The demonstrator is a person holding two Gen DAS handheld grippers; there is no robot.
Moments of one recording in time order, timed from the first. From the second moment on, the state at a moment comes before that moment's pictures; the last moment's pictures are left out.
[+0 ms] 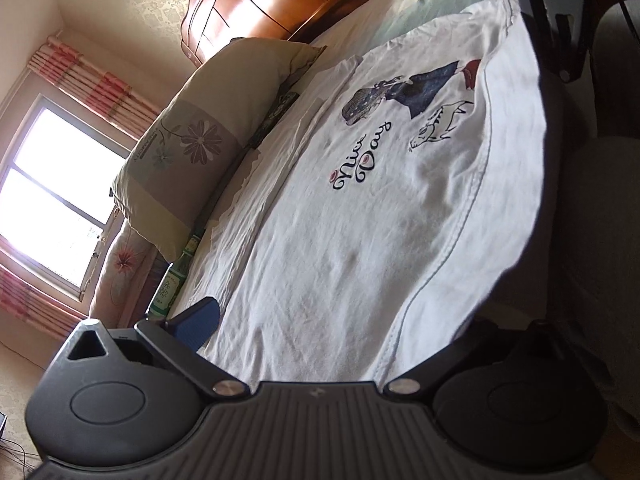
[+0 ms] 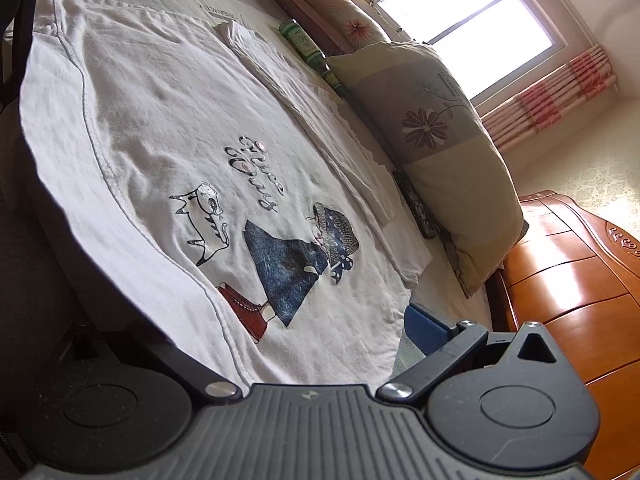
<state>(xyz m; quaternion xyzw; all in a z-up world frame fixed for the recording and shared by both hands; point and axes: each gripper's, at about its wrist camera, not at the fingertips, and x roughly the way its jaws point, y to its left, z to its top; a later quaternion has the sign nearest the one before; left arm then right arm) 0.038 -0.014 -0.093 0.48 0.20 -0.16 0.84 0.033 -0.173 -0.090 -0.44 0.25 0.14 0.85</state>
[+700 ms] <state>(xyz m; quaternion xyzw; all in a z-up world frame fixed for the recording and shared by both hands) 0.067 0.001 -0.064 0.48 0.18 -0.15 0.85 0.055 -0.177 -0.066 -0.44 0.19 0.10 0.87</state>
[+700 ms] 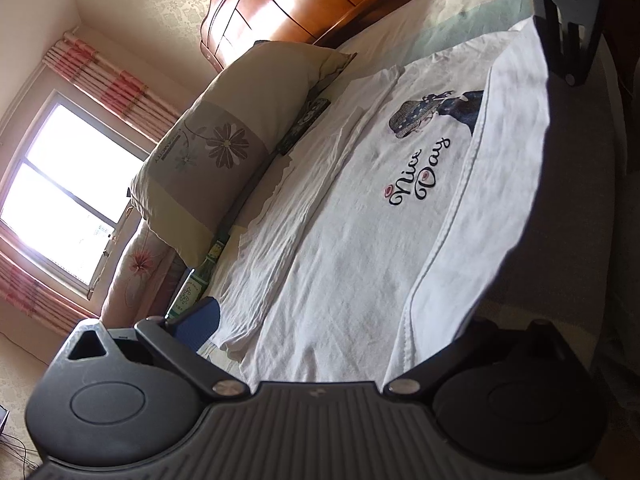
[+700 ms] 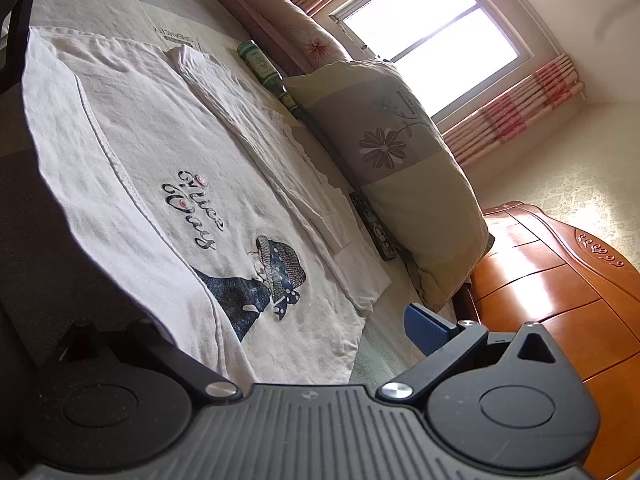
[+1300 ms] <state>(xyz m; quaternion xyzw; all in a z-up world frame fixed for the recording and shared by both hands) 0.145 0.008 -0.042 0.49 0.13 -0.12 0.85 0.136 -0.165 -0.051 -0.46 0.15 0.05 0.87</state>
